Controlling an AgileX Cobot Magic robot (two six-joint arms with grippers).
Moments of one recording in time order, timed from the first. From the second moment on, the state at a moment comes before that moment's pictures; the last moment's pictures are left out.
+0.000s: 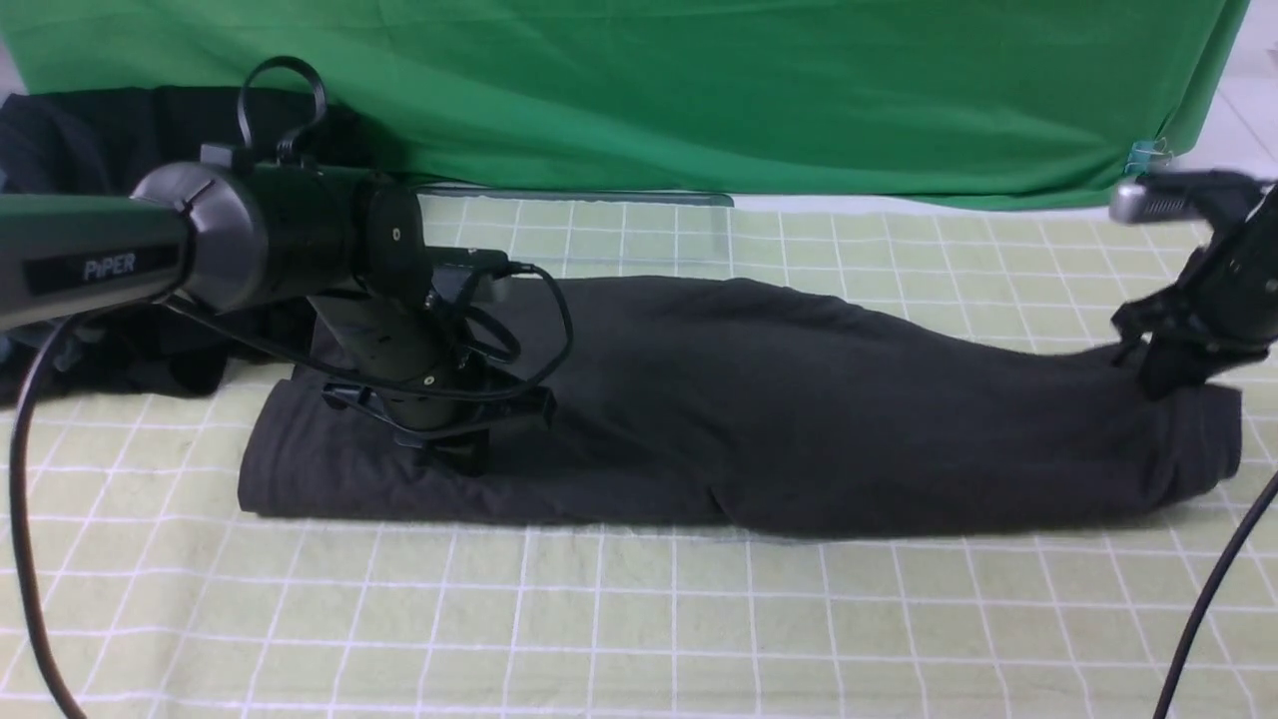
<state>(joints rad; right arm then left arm) -0.09 2.04 -1.62 0.15 1.01 -0.29 -0.31 2.00 -1.37 -0.08 0.74 -0.05</state>
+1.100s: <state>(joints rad) -0.08 2.13 -1.64 0.14 1.00 -0.35 -0.31 2.00 -1.37 -0.10 0.75 -0.05</state>
